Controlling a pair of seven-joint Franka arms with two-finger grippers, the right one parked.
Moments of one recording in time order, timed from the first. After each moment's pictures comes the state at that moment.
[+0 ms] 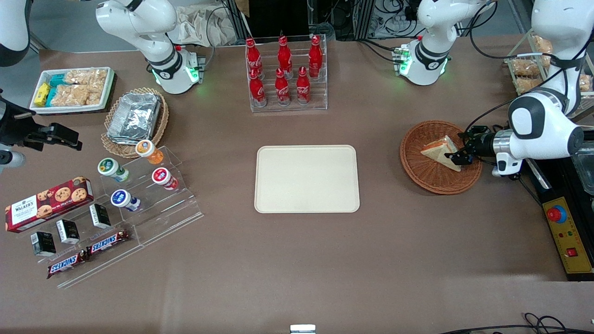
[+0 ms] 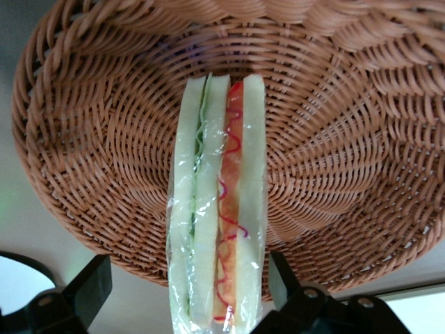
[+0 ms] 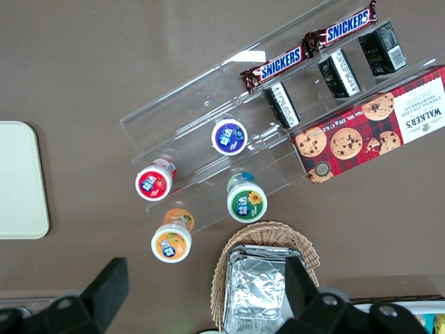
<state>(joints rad) 0.35 0.20 -0.14 -2.29 -0.33 1.99 -0.55</state>
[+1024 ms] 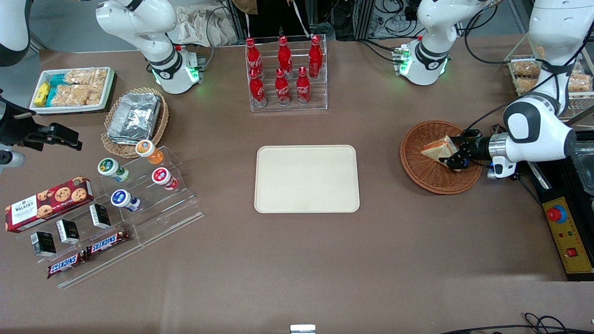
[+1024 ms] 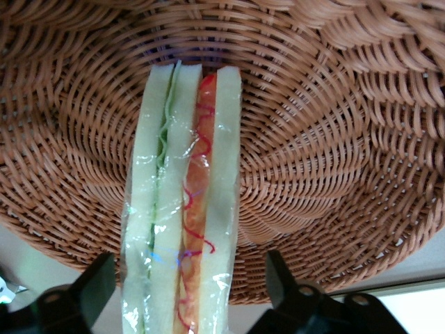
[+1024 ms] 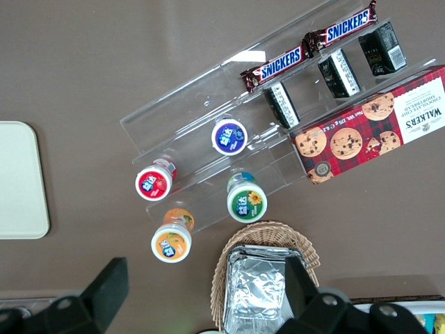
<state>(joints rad) 0.35 0.24 -0.14 -2.30 -0.44 2.04 -0.55</state>
